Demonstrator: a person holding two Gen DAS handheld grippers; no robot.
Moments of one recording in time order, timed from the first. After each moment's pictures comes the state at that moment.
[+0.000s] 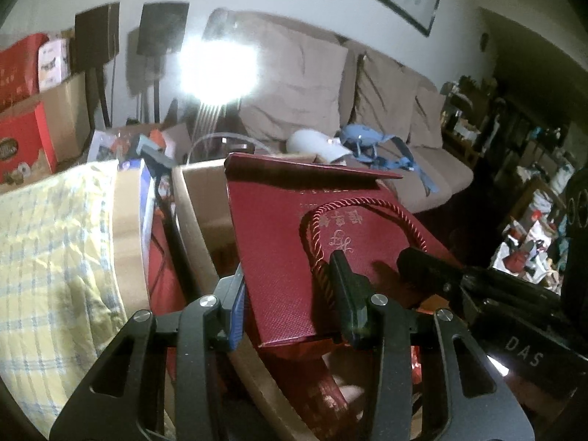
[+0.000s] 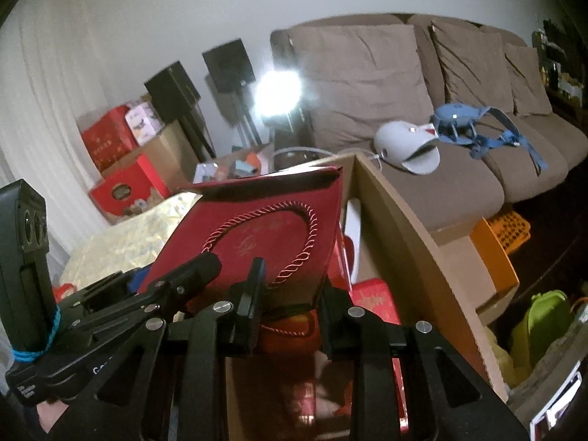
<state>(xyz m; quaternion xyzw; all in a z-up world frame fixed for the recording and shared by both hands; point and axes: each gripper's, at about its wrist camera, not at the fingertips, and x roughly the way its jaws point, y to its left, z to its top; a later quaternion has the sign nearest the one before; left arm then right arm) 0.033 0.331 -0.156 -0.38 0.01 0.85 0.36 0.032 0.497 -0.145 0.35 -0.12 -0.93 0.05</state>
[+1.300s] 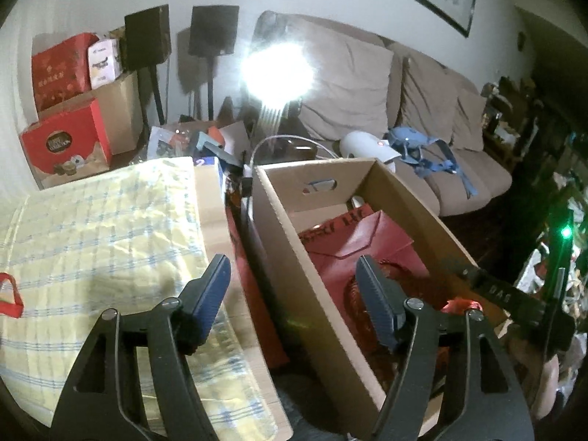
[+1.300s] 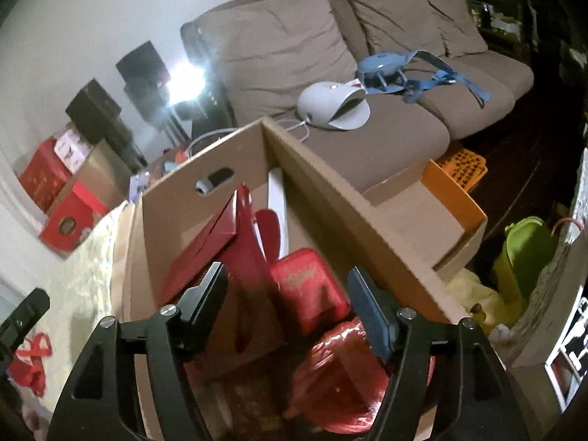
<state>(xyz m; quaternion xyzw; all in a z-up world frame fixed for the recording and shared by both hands) 0.036 0.268 -0.123 -0.38 0.03 0.88 0.27 0.029 0.546 -0.185 0.38 -0.21 -0.90 -0.08</state>
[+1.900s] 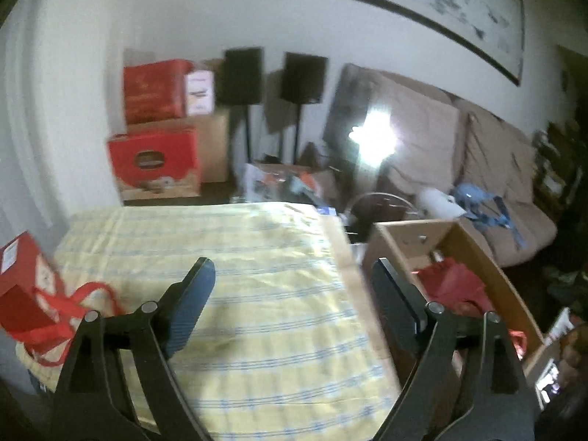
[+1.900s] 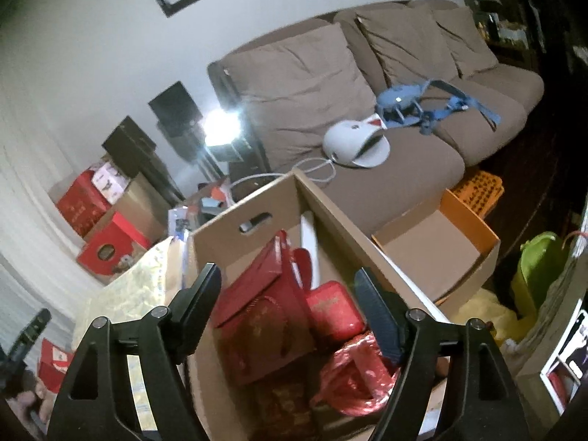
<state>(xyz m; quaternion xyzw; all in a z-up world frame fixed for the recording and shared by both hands) 0.018 0.121 -0.086 -0.31 -0.01 0.94 0.16 0.059 0.547 -0.115 0.31 -0.22 -0.92 -0.04</state>
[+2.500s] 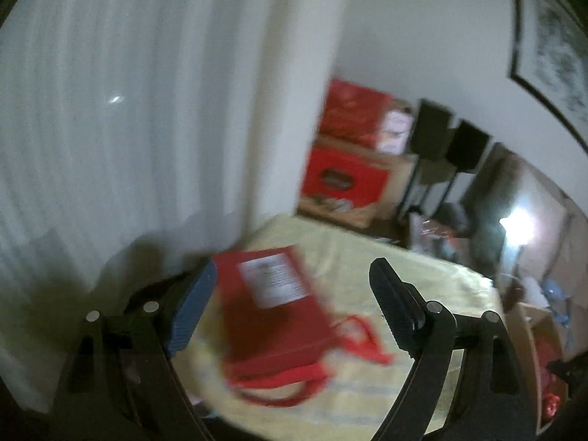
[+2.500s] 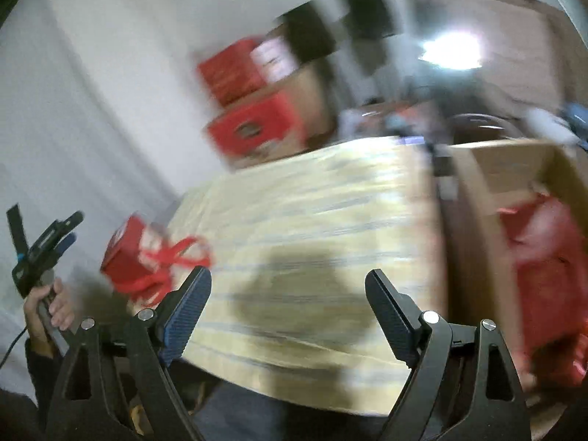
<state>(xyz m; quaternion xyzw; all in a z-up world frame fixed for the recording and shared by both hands) -0.003 -0.216 -0.076 -0.30 -0.13 0.94 -0.06 0.010 0.229 -0.128 0.40 -0.09 -0.87 0.27</state>
